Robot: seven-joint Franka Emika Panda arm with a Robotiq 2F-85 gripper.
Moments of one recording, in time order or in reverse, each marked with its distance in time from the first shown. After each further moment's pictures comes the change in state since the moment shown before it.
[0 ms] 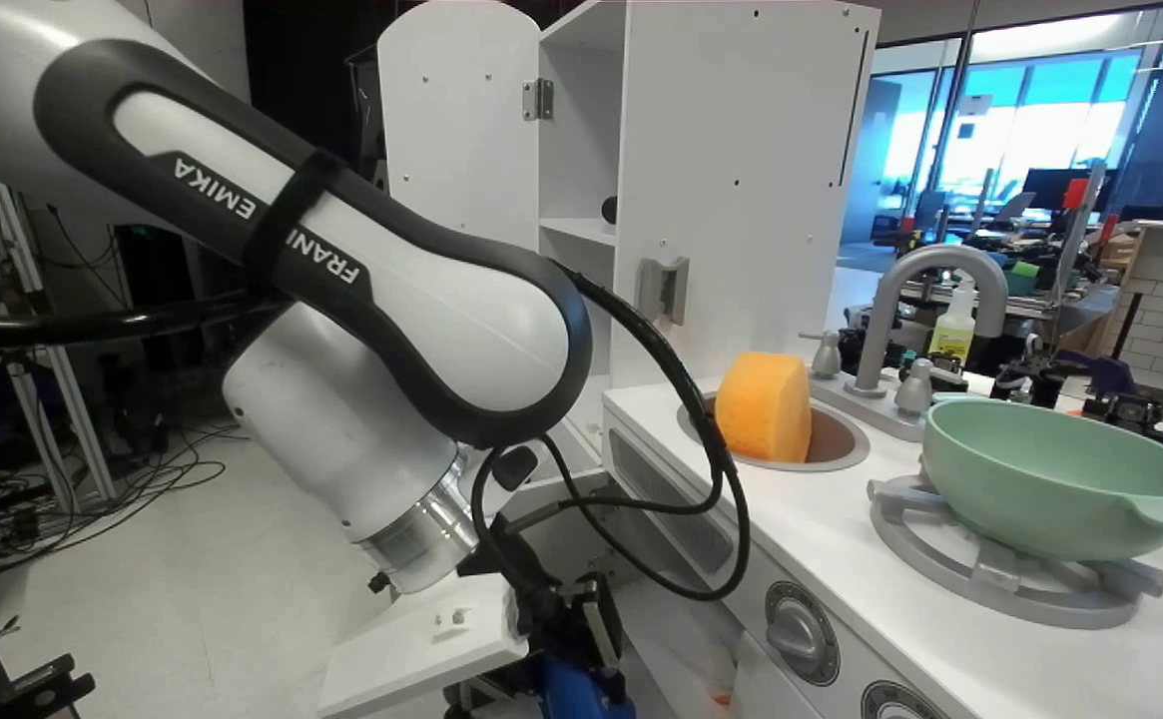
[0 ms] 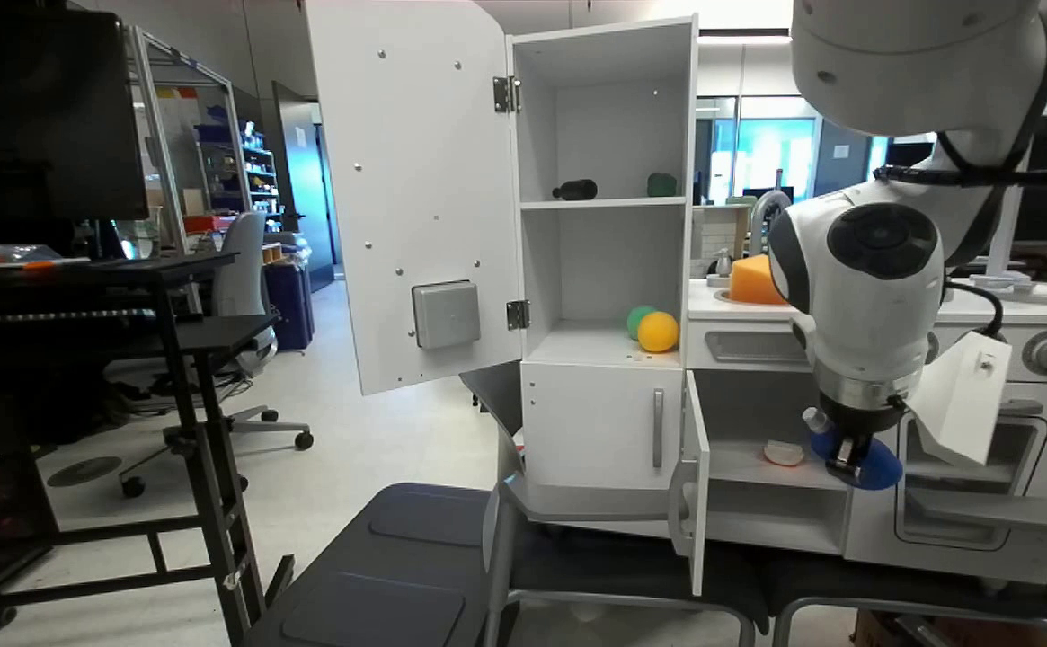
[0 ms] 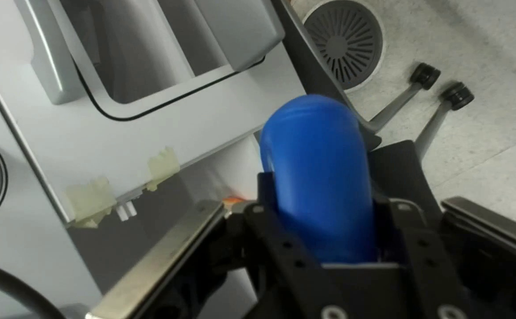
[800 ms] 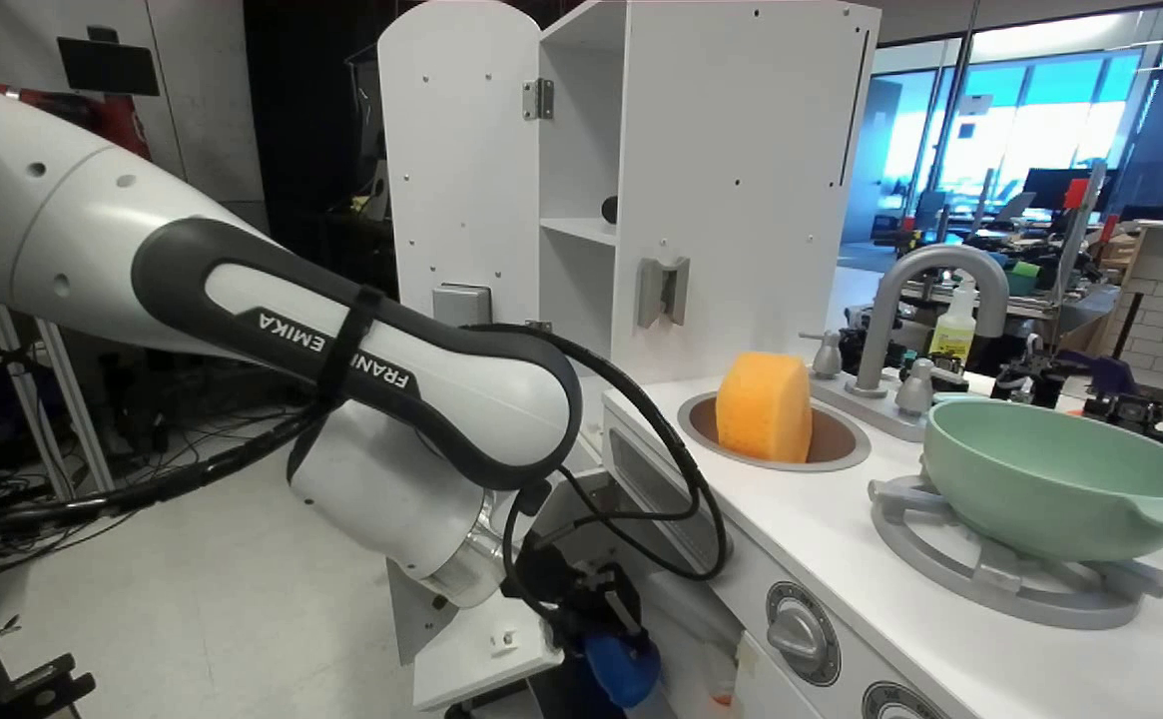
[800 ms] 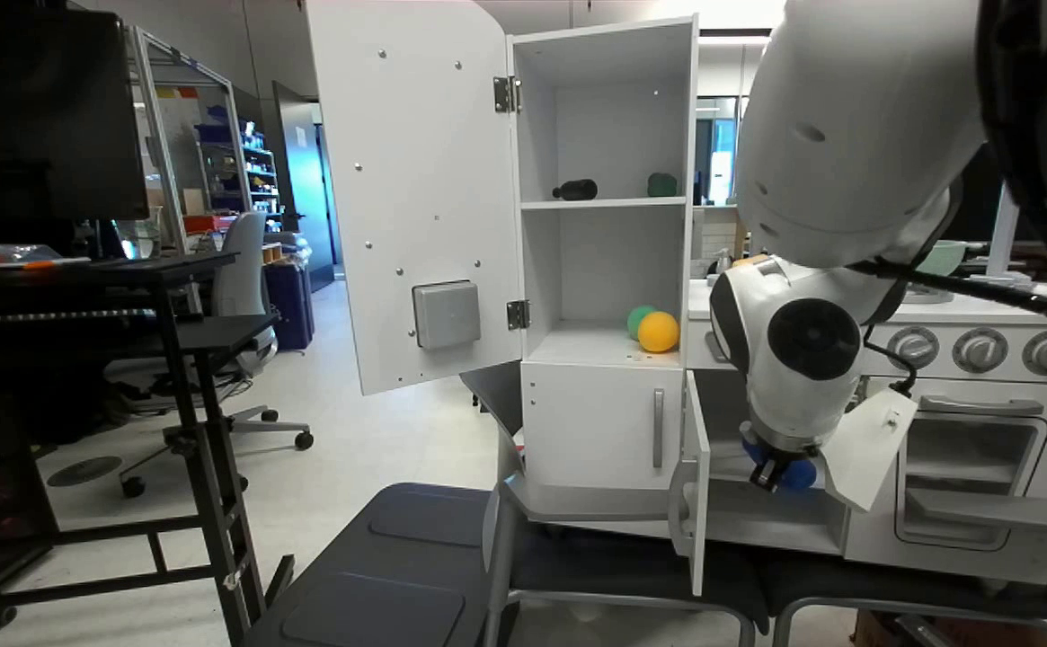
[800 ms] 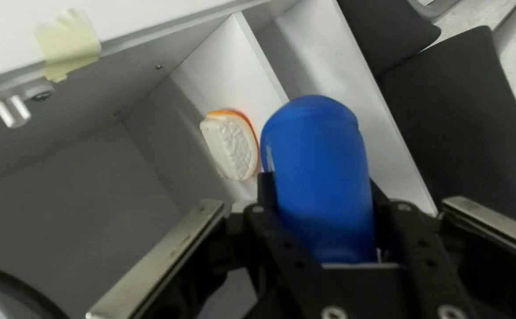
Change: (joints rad) arm -0.007 0.270 -0.054 0.294 0.149 -0.087 0.166
